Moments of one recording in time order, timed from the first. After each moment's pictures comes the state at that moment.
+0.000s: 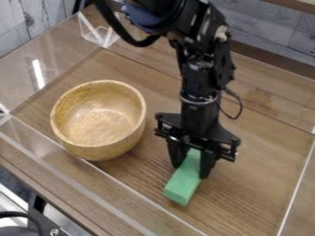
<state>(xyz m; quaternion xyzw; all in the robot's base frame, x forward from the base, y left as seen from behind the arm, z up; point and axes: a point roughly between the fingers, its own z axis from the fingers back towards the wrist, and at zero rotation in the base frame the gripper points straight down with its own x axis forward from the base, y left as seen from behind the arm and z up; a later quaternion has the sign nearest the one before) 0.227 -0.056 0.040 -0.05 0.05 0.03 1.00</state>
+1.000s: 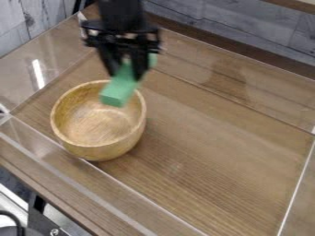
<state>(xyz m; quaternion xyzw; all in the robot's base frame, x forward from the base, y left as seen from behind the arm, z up) 0.241 0.066 0.123 -0.07 -0.03 0.08 0.99</state>
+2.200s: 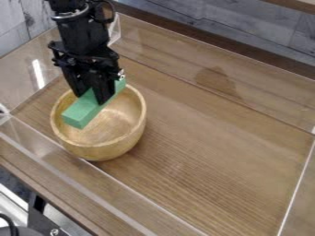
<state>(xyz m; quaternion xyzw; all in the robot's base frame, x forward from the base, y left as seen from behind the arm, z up) 0.211 0.081 0.099 -0.07 0.00 0.02 1.00</state>
